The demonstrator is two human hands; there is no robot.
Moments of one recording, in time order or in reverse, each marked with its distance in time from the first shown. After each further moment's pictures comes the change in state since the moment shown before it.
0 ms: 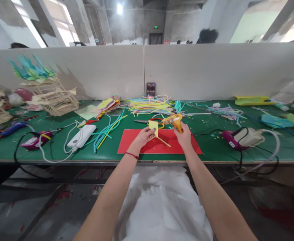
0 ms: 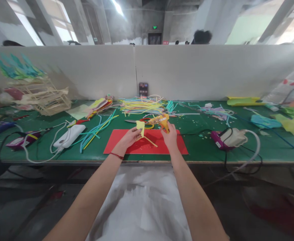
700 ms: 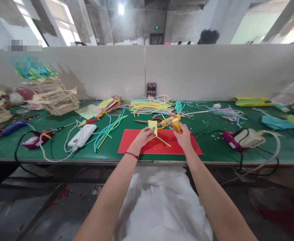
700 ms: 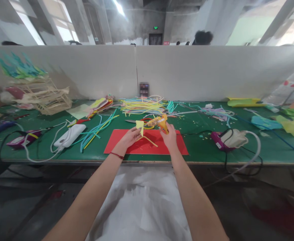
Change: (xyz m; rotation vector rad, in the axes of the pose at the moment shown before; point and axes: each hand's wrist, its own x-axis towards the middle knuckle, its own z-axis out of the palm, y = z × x) left_hand -0.001 0.001 0.000 -0.055 0.039 -0.001; right_hand -0.001 -0.007 -0.002 0.039 -0.077 -0.015
